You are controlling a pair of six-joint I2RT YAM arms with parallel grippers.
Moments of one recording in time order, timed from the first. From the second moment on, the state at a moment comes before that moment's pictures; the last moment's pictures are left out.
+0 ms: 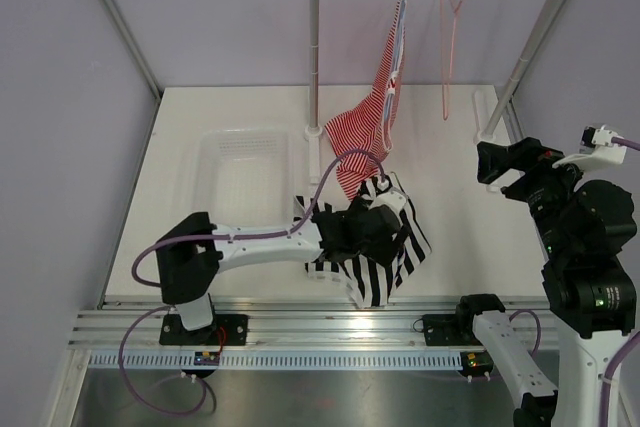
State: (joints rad) left arm -1.24 1.72 1.25 -0.39 -0.35 -0.45; right arm 0.08 0.65 1.36 -0.73 0.04 0.40
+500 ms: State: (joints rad) left arm -1.32 2.05 1.42 -0.41 -0.43 -0.56; right arm 0.08 0.60 1.37 -0.74 -0.04 0.41
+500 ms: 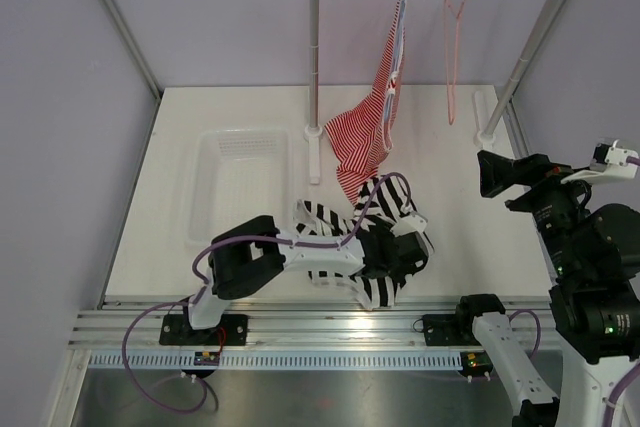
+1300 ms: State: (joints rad) left arm -1.39 1.38 1.52 -0.68 -0.78 -0.53; right arm 0.08 0.58 1.44 -0.75 0.01 0.37
